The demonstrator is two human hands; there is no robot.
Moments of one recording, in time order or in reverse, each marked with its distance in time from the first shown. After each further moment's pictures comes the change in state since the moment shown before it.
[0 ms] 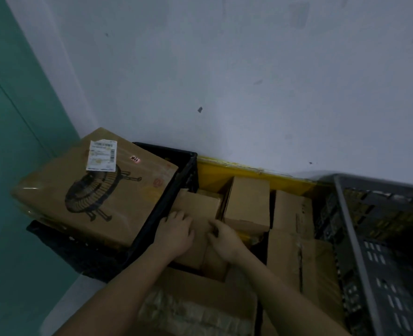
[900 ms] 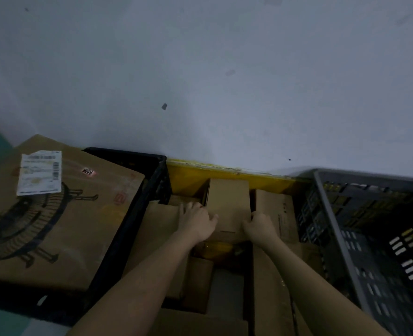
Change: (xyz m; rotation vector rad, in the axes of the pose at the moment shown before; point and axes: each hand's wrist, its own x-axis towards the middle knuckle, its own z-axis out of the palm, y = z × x) left_hand 0.107 0.087 -0.011 -0.179 -0.151 0.071; right_hand 0.041 0.082 -0.097 -0.040 0.321 0.408
